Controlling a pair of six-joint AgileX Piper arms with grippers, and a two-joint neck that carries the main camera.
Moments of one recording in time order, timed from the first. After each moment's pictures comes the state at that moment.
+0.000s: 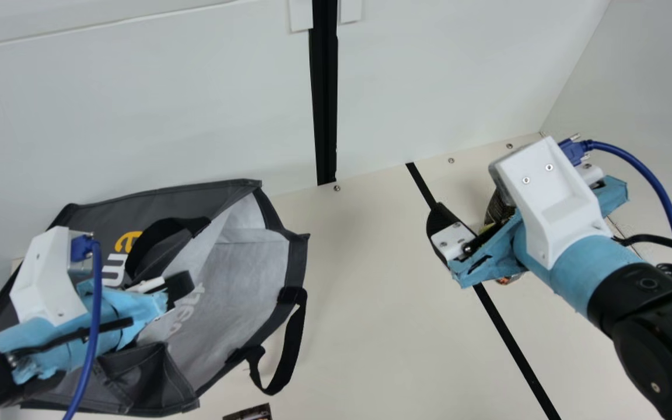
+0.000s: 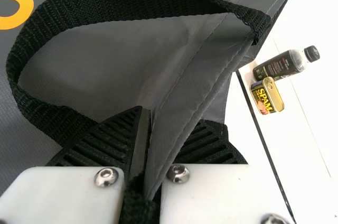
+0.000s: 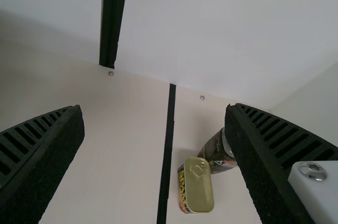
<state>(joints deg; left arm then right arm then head) -20.4 84.9 -70.2 -44.0 39.0 13.1 4.8 56.6 -66.9 -11.5 40.6 -7.7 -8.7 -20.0</state>
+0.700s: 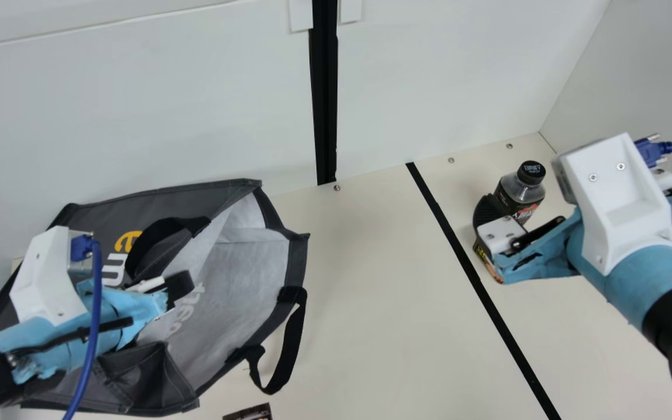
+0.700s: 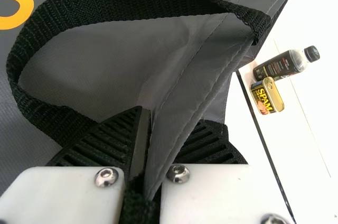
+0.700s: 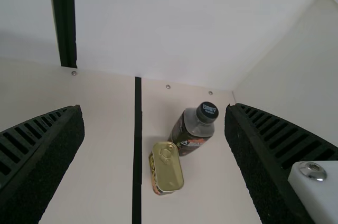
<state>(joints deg) -20.4 84.9 -70.2 -44.0 39.0 13.1 -2.6 52.8 -67.9 -12.5 44.2 -6.8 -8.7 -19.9</state>
